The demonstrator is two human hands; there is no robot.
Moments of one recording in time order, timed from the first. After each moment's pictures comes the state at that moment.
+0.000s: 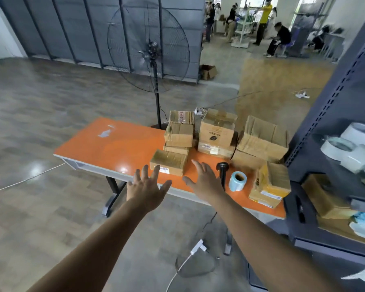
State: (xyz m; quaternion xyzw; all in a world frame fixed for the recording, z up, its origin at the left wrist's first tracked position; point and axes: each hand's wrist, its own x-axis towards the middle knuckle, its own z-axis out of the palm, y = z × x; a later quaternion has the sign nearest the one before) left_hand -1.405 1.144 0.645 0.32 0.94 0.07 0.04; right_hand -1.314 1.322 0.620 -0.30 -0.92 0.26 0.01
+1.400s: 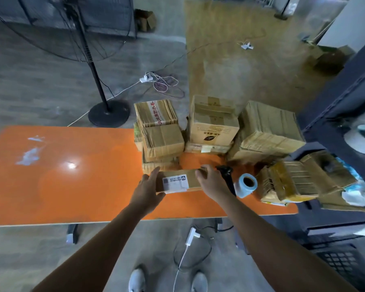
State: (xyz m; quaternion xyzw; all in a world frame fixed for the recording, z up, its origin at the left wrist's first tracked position) left_hand -1.626 1.289 0.537 0.45 0.82 0.23 0.27; right_hand -1.458 1.437 0.532 -0.54 -0.76 0.36 0.04
